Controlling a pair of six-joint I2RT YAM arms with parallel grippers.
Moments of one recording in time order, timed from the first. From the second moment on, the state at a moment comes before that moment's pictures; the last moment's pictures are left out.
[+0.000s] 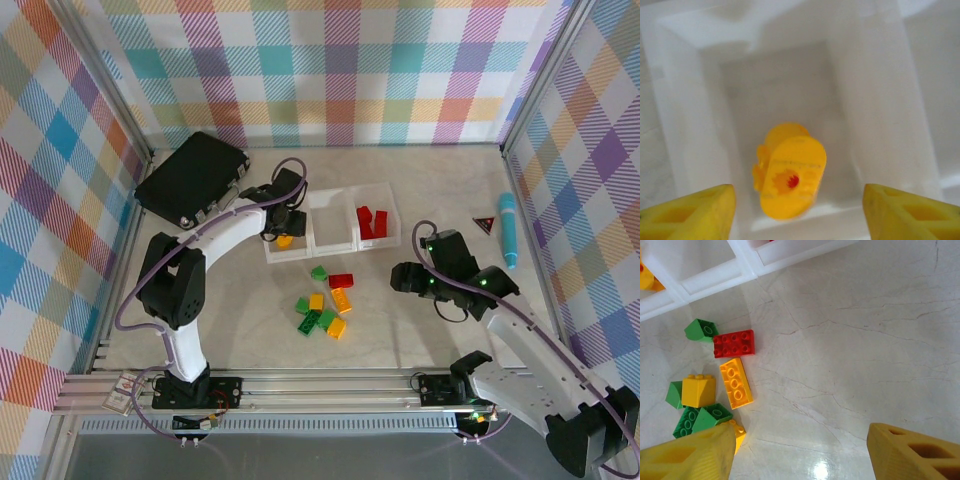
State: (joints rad) left arm -0.51 1.85 1.45 -0.71 -0.19 -0.39; right arm 0.49 0.90 0.79 -0.84 -0.08 0.57
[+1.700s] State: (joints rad) left arm -0.74 1.13 0.66 -0.46 -0.17 -0.62; right arm 0.74 1.43 0.97 -0.62 -0.09 0.57
